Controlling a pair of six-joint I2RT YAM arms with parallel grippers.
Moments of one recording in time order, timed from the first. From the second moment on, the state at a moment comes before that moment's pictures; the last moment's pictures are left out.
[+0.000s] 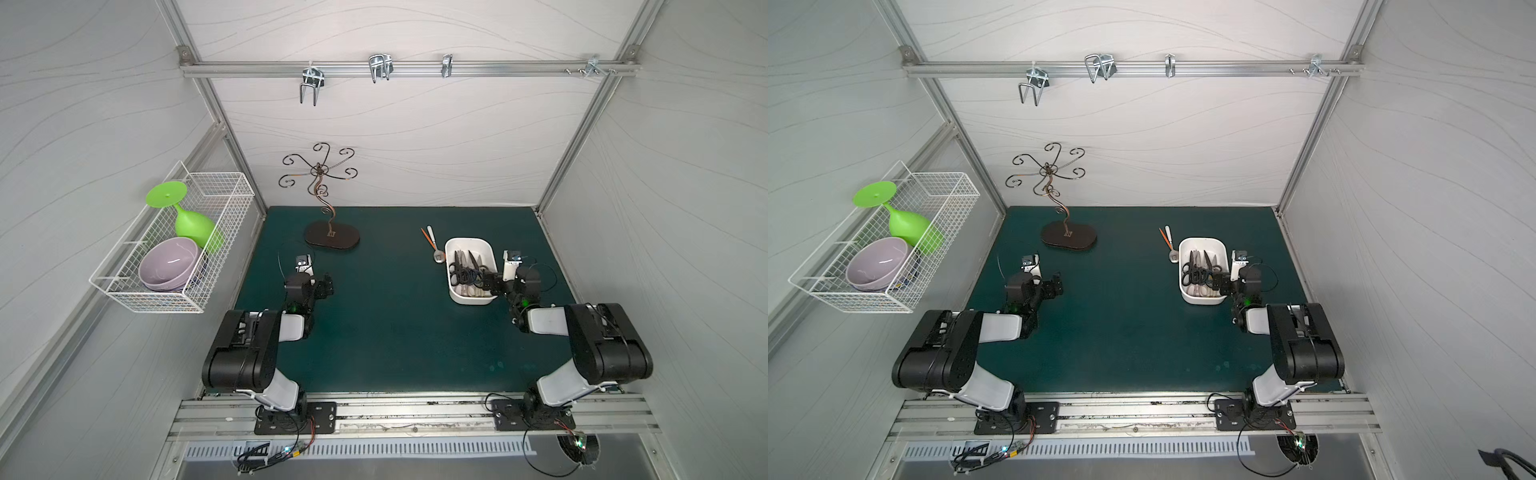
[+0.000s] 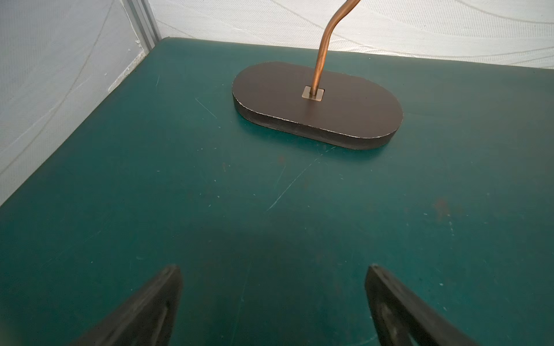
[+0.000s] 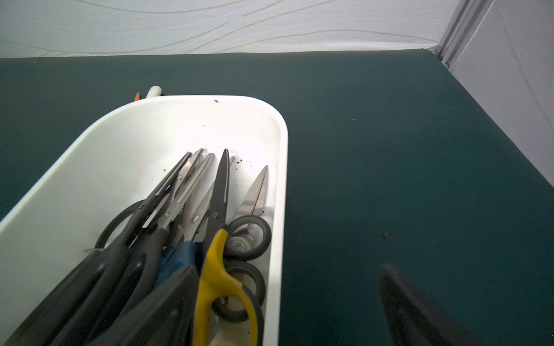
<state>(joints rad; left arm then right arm) 0.00 1.55 0.40 0.69 -0.12 -0.07 0.09 1.56 0.44 0.69 -0.02 0.01</state>
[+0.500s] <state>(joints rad) 0.00 1.55 0.40 0.69 -0.11 -0.08 0.08 1.56 0.44 0.69 -0.04 0.01</state>
